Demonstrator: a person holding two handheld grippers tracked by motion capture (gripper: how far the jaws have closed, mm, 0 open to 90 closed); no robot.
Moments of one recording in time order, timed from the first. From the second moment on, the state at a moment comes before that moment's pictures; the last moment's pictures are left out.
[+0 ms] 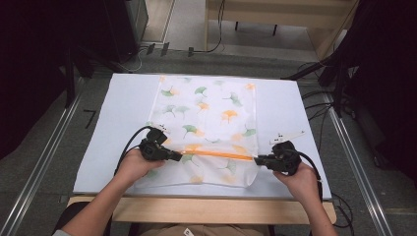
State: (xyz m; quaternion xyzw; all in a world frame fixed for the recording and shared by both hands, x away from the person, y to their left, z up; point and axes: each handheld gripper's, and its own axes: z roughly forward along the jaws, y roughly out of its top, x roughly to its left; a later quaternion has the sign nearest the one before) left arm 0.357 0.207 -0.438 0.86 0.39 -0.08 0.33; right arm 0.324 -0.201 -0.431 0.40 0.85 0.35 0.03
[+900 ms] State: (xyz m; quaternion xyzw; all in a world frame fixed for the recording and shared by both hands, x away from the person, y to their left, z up) left arm 0.350 0.249 -0.433 0.85 0.41 -0.07 0.32; right arm 0.326 -0.200 -0.434 0.40 0.85 0.34 0.03
